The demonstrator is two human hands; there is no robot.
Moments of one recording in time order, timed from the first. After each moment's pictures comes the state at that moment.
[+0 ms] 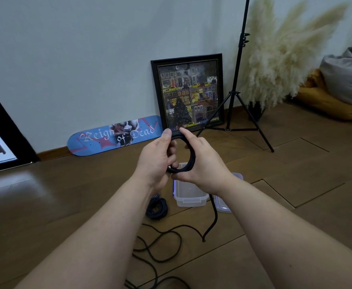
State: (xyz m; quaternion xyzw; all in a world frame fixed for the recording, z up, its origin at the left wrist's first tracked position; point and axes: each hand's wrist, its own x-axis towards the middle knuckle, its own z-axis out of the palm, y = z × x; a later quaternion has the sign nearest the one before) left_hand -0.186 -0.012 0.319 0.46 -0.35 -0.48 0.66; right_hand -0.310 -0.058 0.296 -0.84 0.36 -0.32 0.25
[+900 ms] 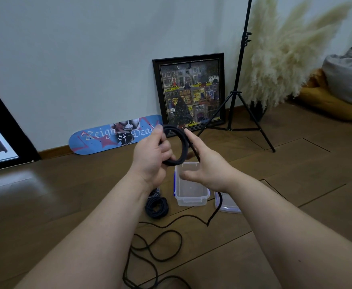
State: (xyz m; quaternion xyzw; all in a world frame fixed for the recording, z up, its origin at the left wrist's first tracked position) left_hand -0.178 -0.010 0.328 0.41 -0.30 -0.50 0.70; right_hand -0.318 -0.059 0.301 -0.83 0.37 -0.26 0.35
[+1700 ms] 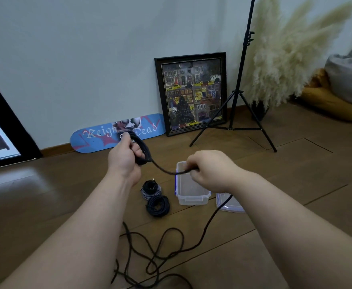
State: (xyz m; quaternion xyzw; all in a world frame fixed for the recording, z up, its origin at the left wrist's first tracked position) left_hand -0.115 -0.021 0.305 0.44 -0.16 -0.42 0.78; right_hand -0.317 -0.049 0.317 -0.92 0.39 -0.08 0.08
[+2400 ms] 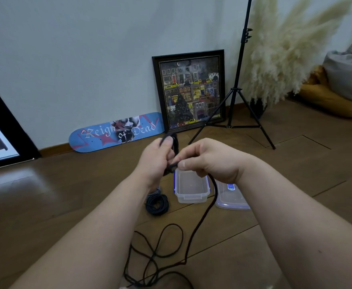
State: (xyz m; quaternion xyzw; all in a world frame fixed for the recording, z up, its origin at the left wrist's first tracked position) left_hand -0.166 -0.017 0.299 0.56 -0.43 -0.39 0.58; right_hand -0.325 -0.044 0.336 -0.77 0.29 -0.18 0.54
